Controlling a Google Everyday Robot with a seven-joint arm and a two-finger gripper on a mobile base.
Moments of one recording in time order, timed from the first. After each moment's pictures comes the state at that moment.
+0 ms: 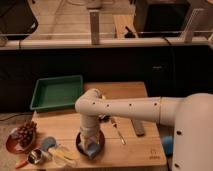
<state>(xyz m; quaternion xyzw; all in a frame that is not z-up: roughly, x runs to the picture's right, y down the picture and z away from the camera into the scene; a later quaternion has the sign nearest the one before) -0.078 0.270 0.710 -0.22 -0.45 -0.76 0.42</state>
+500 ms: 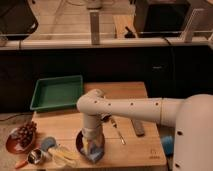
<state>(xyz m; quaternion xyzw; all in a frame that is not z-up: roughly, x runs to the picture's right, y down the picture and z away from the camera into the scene) -0.061 0.282 0.695 -0.24 -0.49 -0.74 0.40</state>
